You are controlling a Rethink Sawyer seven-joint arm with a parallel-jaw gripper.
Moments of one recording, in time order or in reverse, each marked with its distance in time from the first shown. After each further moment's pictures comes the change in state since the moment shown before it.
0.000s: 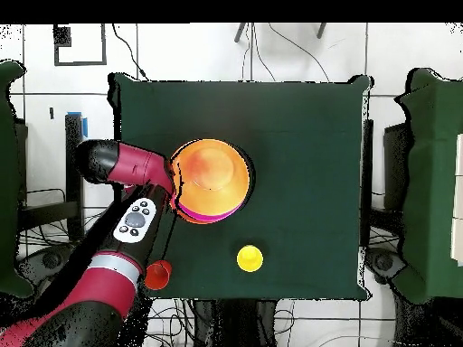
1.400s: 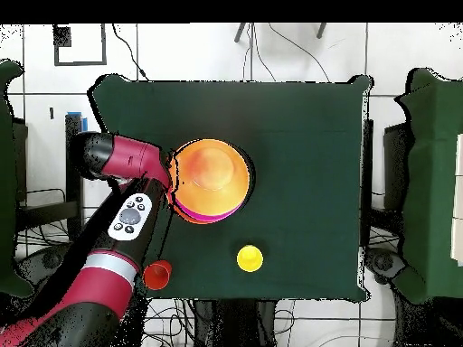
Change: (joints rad) arm 0.002 0.010 -0.037 -0.063 -0.002 0.090 0.000
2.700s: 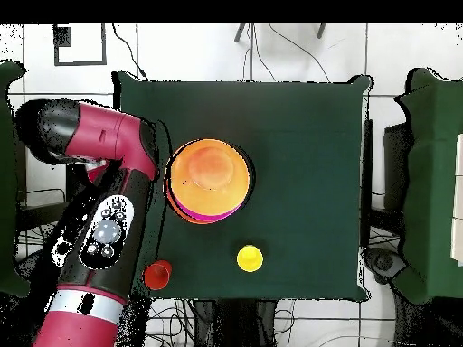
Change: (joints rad) arm -0.012 -0.208 -0.049 -0.053 -0.016 0.228 0.000
